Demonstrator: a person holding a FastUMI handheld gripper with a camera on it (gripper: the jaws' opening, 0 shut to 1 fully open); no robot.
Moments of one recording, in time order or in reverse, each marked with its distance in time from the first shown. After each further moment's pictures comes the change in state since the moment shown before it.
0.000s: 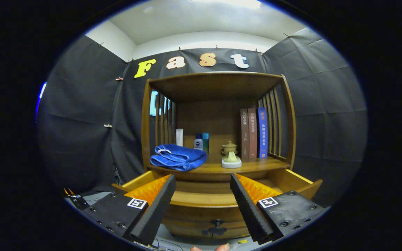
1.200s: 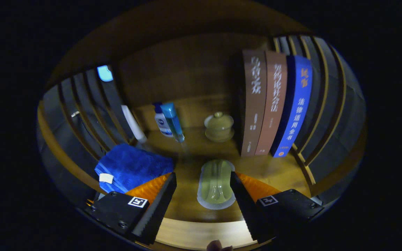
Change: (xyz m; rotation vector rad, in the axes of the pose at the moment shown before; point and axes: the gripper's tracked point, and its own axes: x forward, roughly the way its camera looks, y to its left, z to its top) arm 0.284 -0.077 0.048 0.102 0.536 0.016
